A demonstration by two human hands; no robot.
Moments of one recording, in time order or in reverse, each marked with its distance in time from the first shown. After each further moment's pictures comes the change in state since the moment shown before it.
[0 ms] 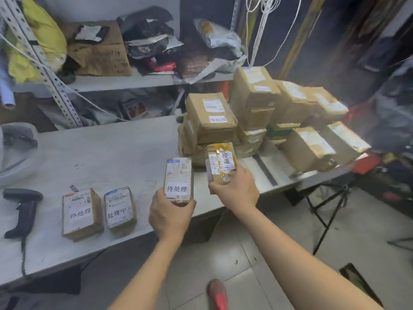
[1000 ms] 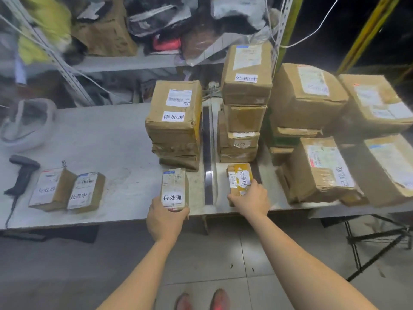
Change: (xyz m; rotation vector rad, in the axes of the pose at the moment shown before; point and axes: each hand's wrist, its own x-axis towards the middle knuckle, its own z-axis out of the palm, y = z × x) left_hand -0.042 0.083 0.192 0.118 0.096 -0.352; right_hand 0.214 0.205 0.015 -0.028 -0.363 0.004
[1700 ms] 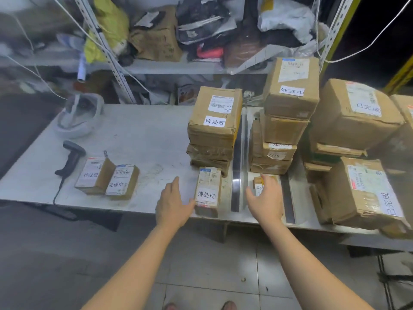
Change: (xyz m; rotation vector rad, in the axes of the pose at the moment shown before) left_hand 0.037 -0.002 -0.066 0.315 -0.115 0.242; right_hand -0.025 -0.051 0.001 0.115 0.120 -0.342
